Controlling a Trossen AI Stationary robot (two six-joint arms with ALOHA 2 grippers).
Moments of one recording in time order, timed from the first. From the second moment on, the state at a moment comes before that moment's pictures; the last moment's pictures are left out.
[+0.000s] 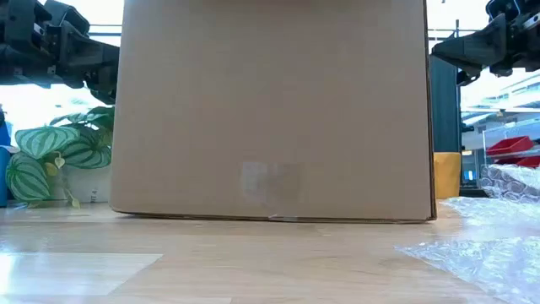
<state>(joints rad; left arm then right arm) -0.05 0.02 0.01 0.11 -0.10 -0.06 0.12 0.00 0.15 -0.05 0.23 -0.05</state>
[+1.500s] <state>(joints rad) -0.05 0.02 0.01 0.11 -0.10 -0.06 0.12 0.01 0.15 0.11 0.23 -0.32</state>
